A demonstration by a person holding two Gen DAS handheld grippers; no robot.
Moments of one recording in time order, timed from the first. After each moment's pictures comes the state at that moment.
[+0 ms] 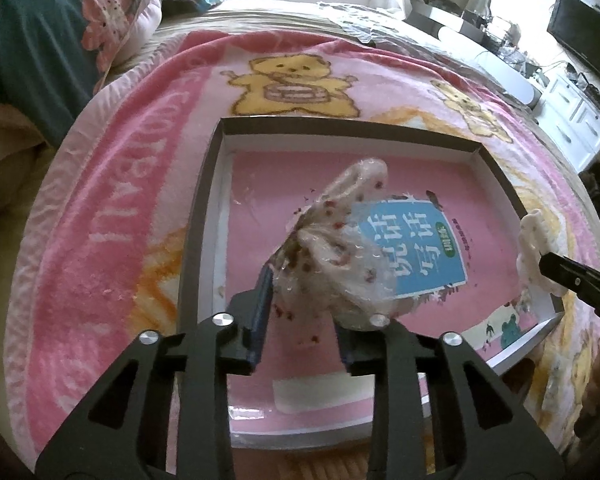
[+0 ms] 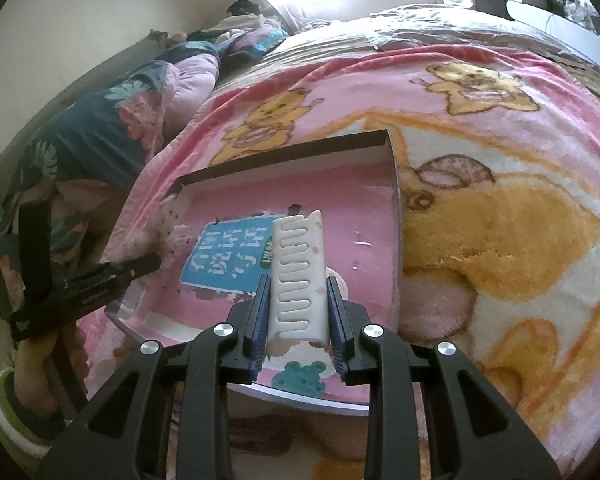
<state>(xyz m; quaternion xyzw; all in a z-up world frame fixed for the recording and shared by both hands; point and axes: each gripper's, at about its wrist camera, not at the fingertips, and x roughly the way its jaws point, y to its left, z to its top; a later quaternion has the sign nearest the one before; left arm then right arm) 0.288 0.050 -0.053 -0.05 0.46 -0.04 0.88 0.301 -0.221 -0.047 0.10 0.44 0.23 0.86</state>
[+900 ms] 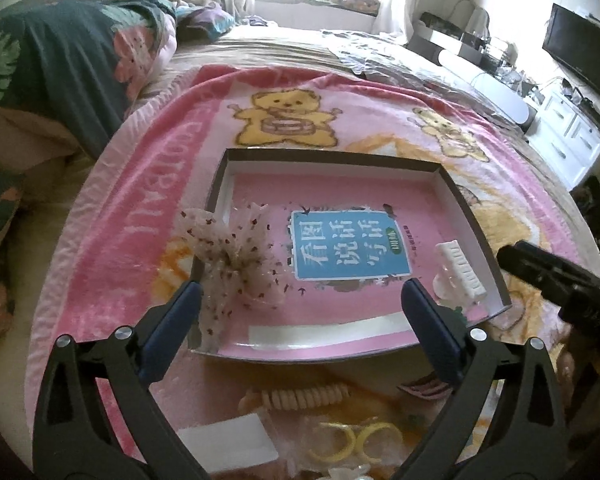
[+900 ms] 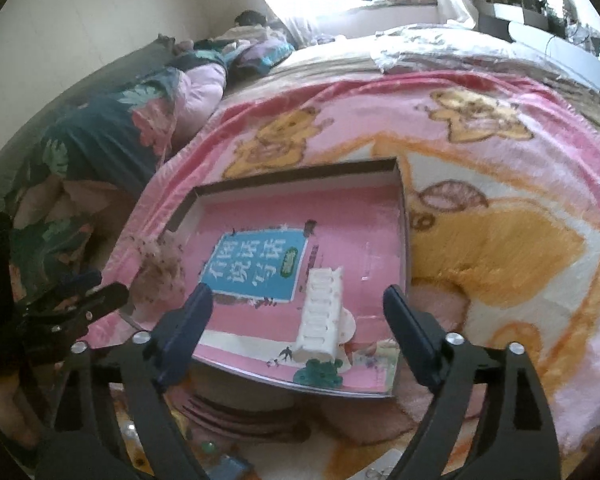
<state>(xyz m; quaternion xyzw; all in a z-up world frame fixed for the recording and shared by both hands) 0.231 0.026 0.004 -0.05 0.42 -0.02 0.91 0.282 -0.214 -0.007 0.08 0.40 0.22 0.89</state>
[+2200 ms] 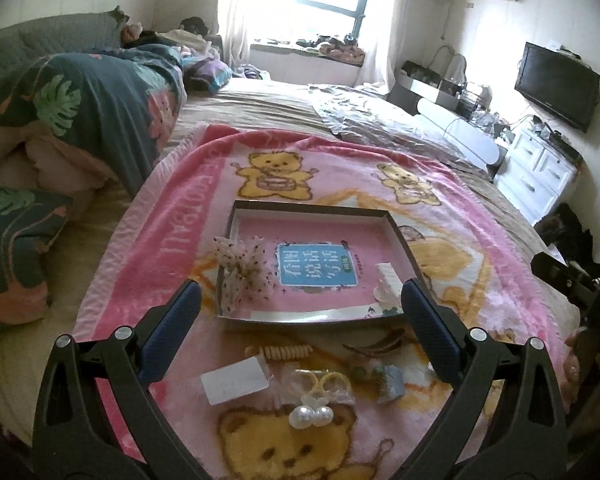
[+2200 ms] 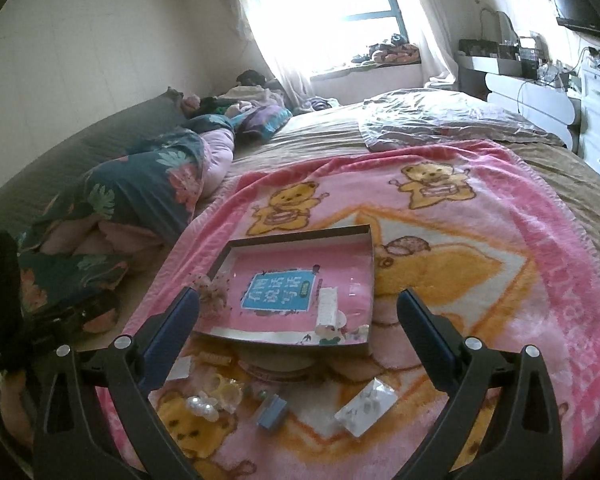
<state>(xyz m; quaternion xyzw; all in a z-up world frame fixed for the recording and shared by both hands) 0.126 0.030 0.091 -0.08 0.33 -0.04 0.94 0.160 -0.254 0.096 0.09 0.31 0.20 0.93</state>
